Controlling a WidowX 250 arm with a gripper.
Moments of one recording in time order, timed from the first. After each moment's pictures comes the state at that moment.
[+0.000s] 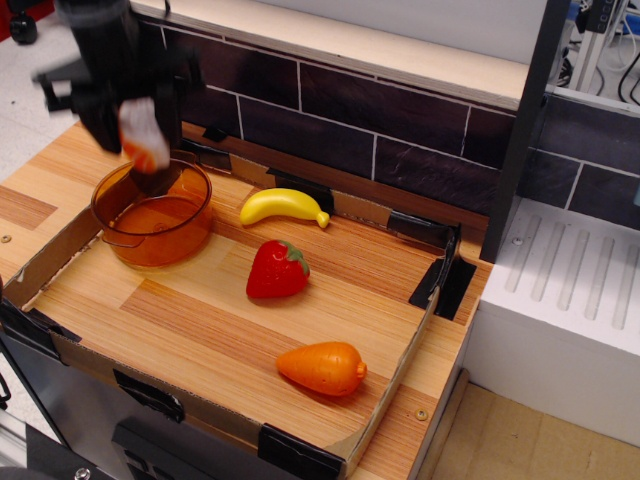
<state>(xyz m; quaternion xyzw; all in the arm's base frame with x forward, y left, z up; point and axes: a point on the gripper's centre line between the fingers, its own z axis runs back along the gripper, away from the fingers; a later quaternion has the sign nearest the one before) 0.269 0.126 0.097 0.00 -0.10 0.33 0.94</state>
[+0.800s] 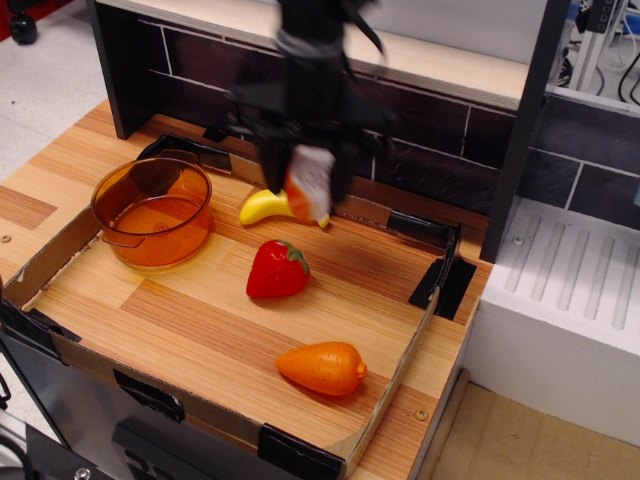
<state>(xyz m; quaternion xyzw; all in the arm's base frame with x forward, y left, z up) 0.292 0.000 0.069 0.03 -0.04 0.13 0.99</state>
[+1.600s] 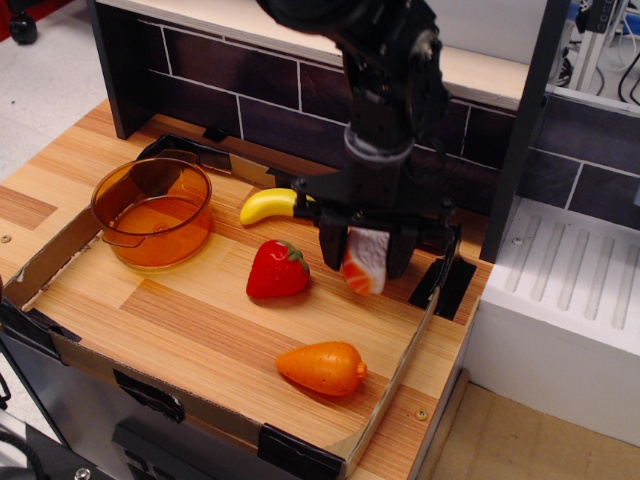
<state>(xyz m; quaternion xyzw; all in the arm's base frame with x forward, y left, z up) 0.292 -0.038 0.018 0.02 -0.04 0.17 0.98</state>
